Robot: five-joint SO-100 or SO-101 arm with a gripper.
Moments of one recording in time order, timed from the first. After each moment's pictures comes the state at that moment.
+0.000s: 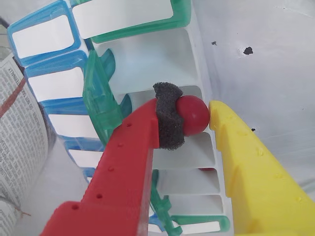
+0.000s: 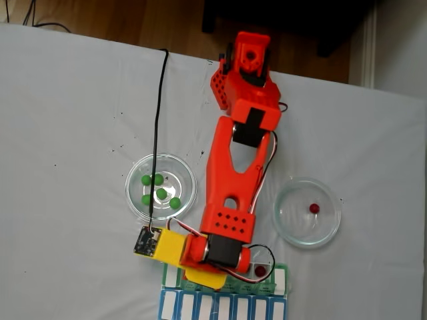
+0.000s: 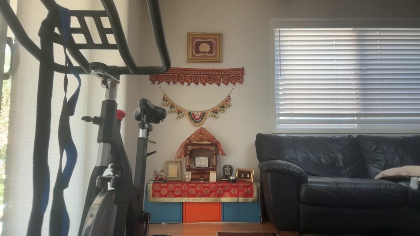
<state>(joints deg) 5.9 71.3 49.8 85.1 5.7</state>
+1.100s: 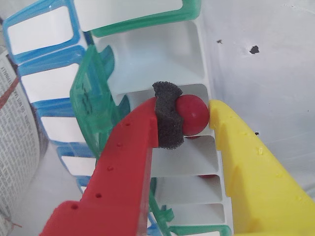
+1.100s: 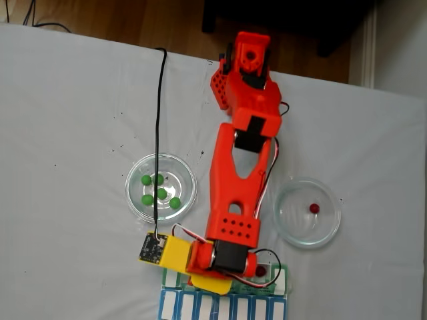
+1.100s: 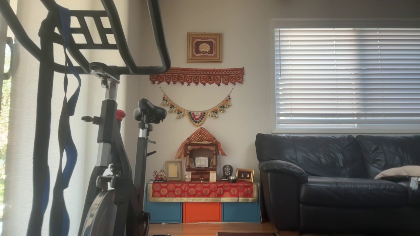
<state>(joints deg) 3.2 63.0 38.9 88.7 6.4</state>
